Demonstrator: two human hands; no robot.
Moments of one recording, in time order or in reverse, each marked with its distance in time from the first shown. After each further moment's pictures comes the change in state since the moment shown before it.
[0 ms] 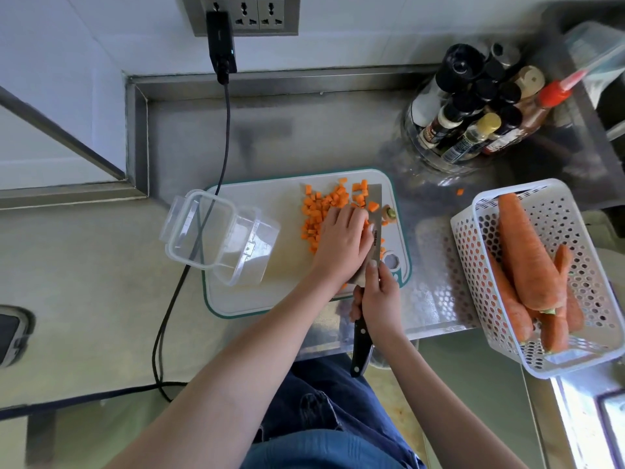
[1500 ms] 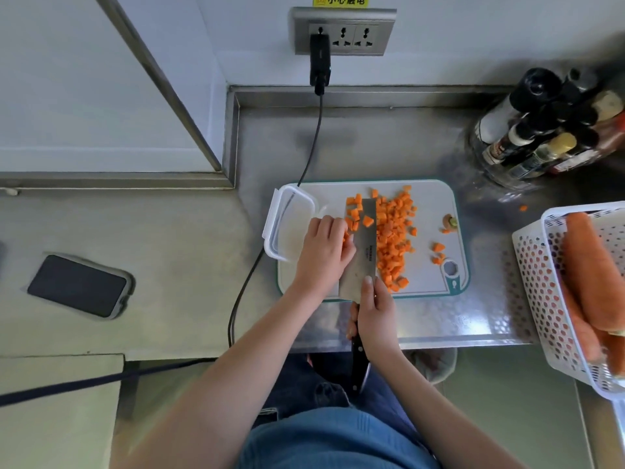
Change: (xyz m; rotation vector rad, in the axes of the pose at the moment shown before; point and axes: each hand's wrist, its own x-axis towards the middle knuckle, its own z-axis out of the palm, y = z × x) left_hand -0.053 -0.070 -0.103 0.136 0.074 -0.098; right_hand -0.060 0.012 0.083 -0.046 -0.133 -0.011
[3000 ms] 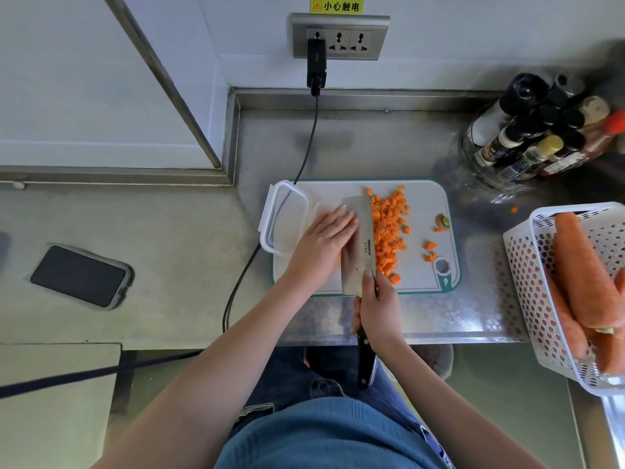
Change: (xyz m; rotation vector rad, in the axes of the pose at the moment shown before) left_hand -0.001 -0.005 -0.007 0.102 -0.236 0.245; right_hand 0.003 -0.006 -0.019 -0.129 -0.001 -0.068
